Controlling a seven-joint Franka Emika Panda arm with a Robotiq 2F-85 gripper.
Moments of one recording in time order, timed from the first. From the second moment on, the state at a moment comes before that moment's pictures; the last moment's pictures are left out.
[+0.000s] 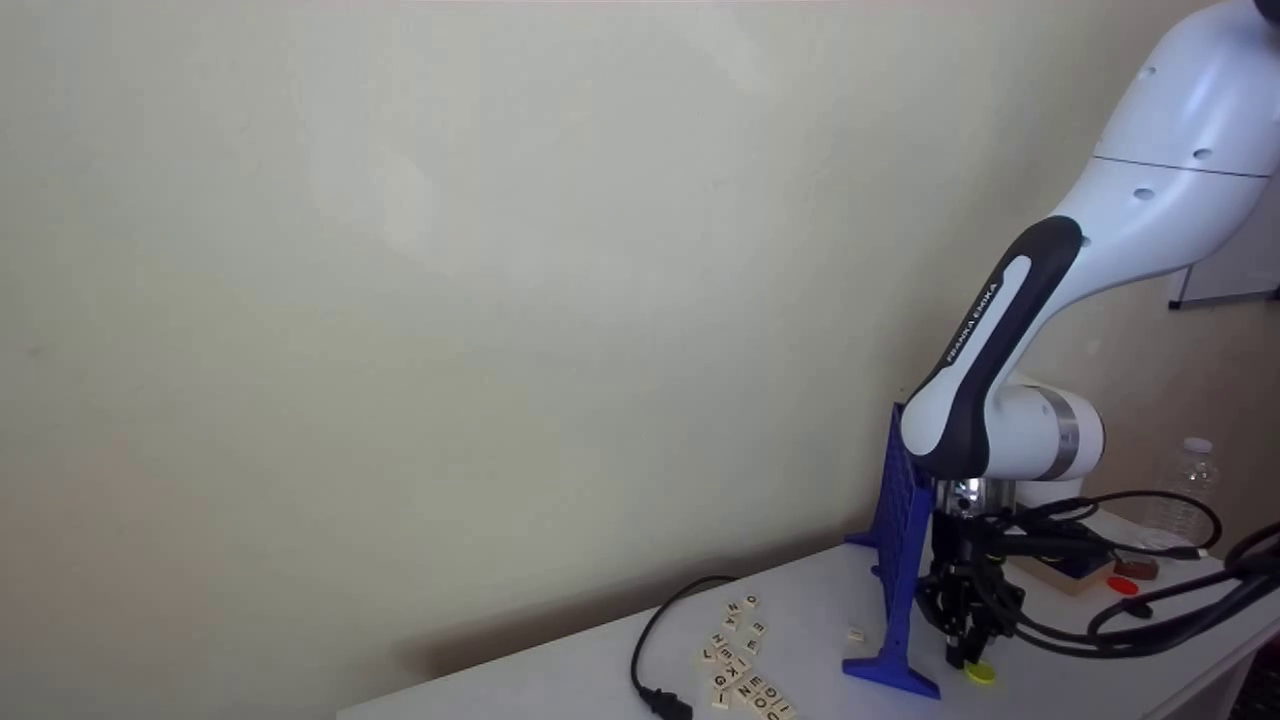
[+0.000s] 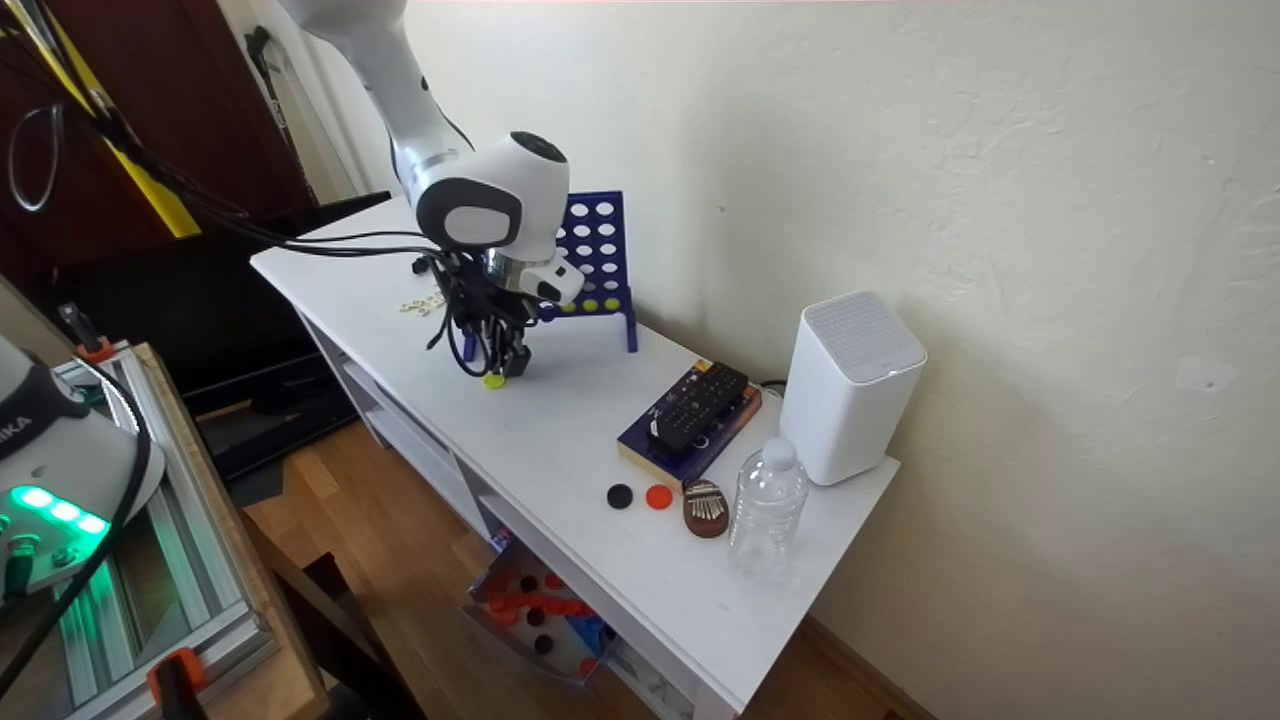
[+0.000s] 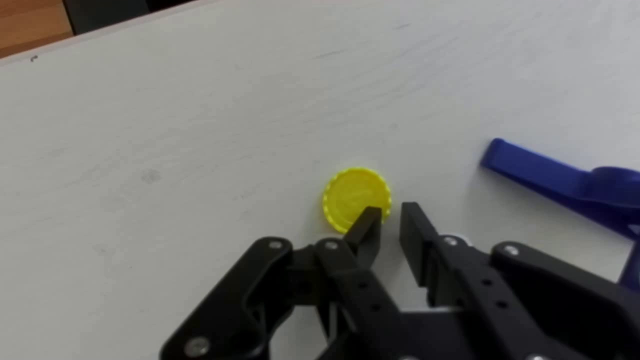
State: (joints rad) arm -0.11 0.74 0.04 -2.18 0.23 2.62 -0.03
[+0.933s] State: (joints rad) arm -0.14 0.73 0.05 -2.19 0.23 2.64 -0.07
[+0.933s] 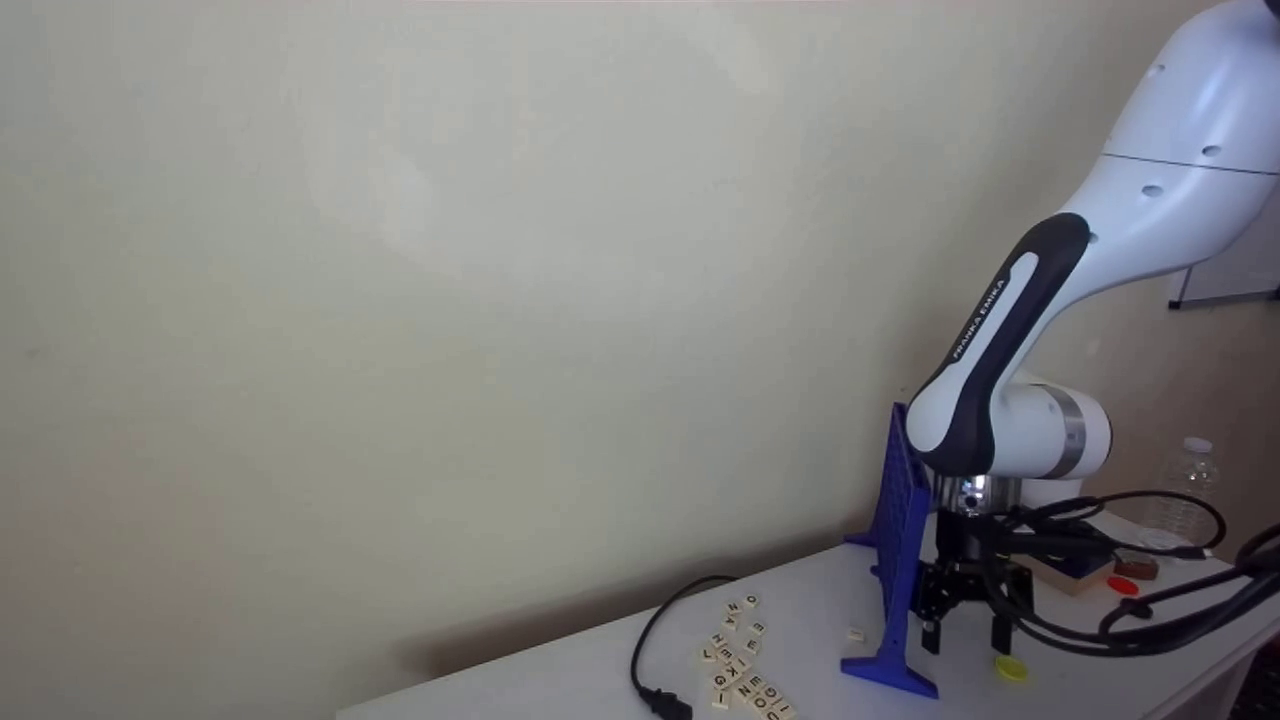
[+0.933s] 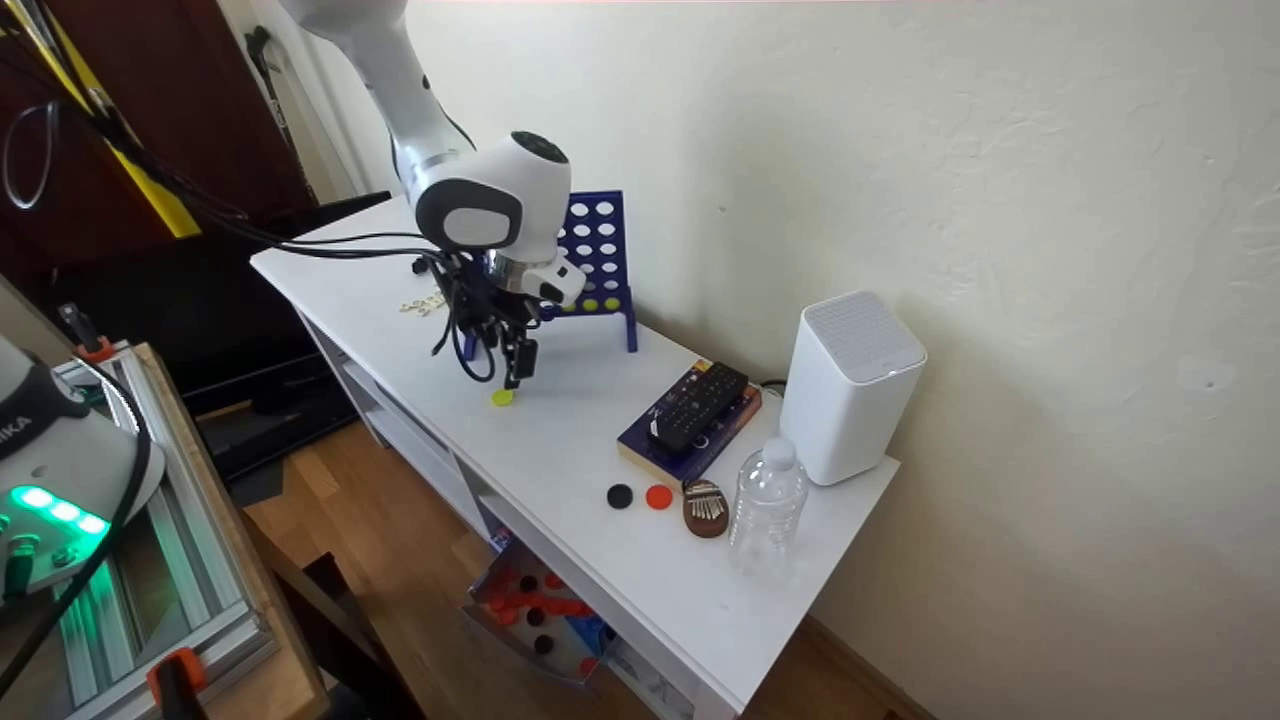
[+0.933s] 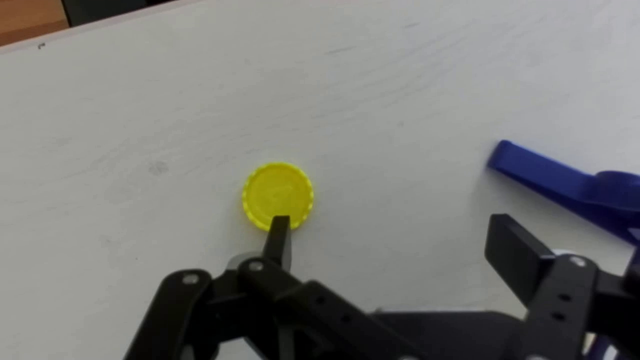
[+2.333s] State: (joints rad) arm -0.09 0.73 -0.02 -2.25 0.09 2.70 -0.09
